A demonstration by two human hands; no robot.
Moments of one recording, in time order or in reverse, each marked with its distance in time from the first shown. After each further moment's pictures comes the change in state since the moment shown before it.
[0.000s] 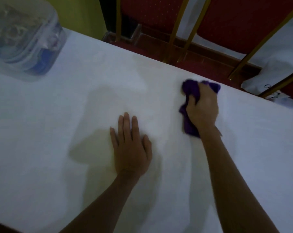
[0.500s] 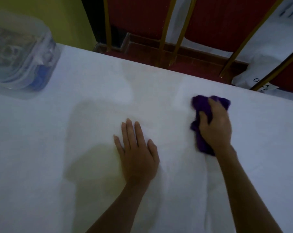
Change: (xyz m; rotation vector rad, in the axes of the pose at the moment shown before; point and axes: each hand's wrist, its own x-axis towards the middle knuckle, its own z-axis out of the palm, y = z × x) left_hand -0.003 -0.002 0.001 -0.039 0.012 0.031; right_hand -0.055 0.034 -0.021 -0.034 0.029 0.098
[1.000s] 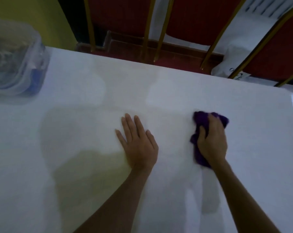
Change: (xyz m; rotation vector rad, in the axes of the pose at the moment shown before) left_hand -0.002 -0.001 -0.006 -0.103 -0.036 0.034; right_hand -0.095 0.018 -0.016 -0.110 0.038 0.154
